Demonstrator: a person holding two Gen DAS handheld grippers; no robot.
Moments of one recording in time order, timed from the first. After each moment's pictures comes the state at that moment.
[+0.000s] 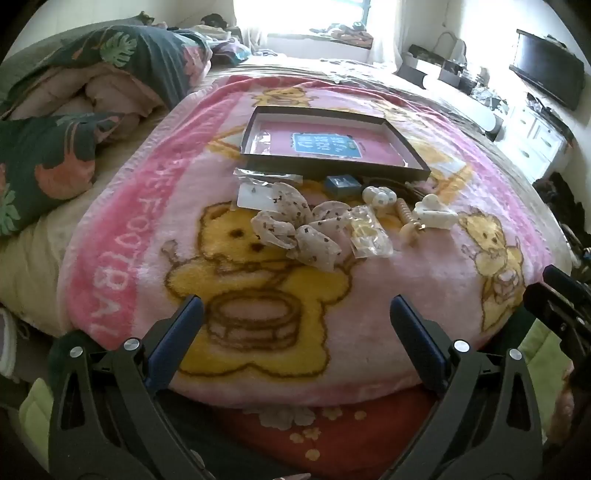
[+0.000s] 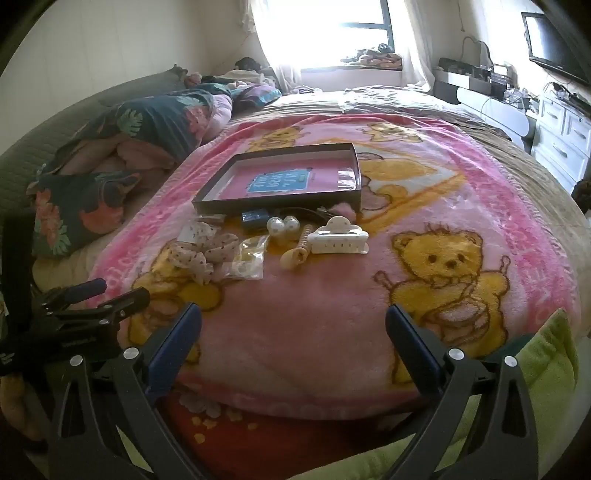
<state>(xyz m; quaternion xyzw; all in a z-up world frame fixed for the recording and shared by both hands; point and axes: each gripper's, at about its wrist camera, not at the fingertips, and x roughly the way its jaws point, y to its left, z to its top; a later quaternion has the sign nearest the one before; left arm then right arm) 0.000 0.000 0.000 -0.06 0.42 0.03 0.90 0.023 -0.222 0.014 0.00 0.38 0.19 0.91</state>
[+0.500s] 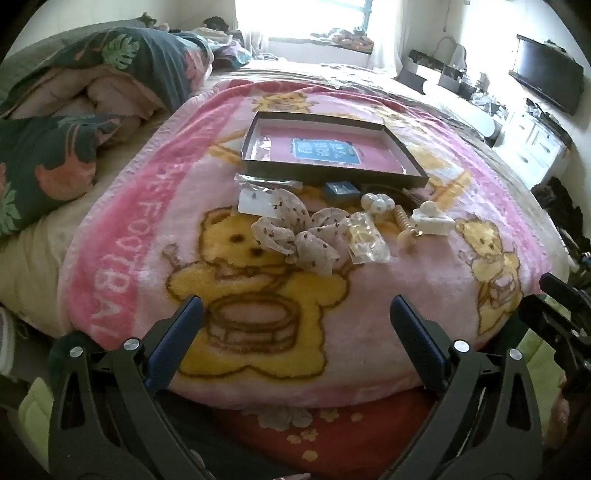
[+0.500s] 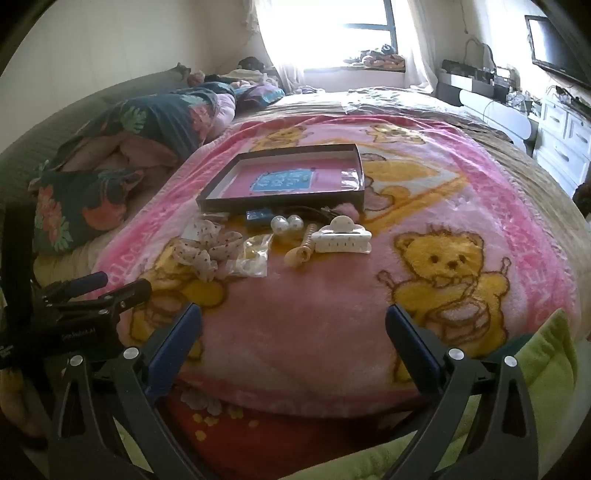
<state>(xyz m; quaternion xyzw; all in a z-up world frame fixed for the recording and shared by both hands) 0.000 -0.003 0.003 -0.07 0.41 0.04 0.91 0.018 -0.222 0.014 0.00 0.37 0.19 0.91</state>
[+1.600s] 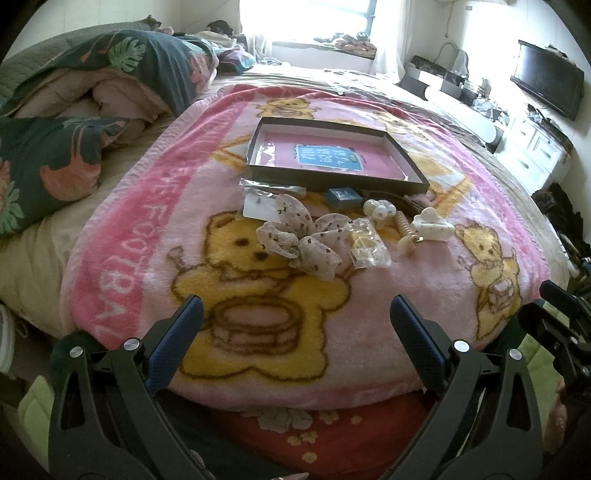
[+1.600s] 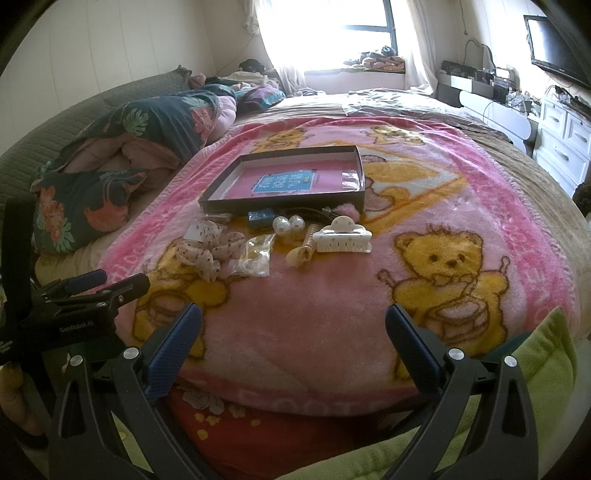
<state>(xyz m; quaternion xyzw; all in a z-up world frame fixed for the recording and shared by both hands) -0.004 0.003 0.011 -0.07 0.41 0.04 0.91 0.014 -0.221 0.018 0.00 0.37 0.19 0.91</state>
